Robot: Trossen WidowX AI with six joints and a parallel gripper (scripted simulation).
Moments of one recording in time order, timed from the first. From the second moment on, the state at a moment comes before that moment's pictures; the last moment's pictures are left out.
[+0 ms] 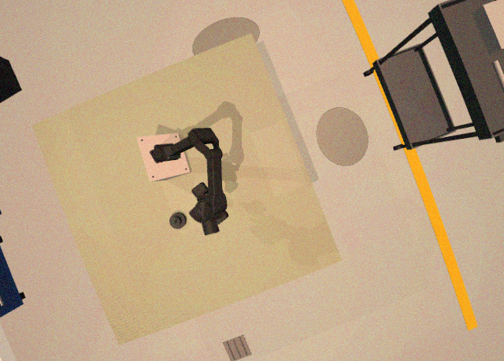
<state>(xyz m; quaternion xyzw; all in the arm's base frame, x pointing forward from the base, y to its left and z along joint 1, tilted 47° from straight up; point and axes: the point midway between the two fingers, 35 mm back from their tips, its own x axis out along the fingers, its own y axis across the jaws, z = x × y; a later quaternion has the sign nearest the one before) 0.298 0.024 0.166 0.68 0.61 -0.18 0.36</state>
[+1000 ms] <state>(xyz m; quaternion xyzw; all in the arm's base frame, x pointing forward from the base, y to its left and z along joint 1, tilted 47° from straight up) 0.298 0.025 0.164 0.34 0.60 0.21 0.70</state>
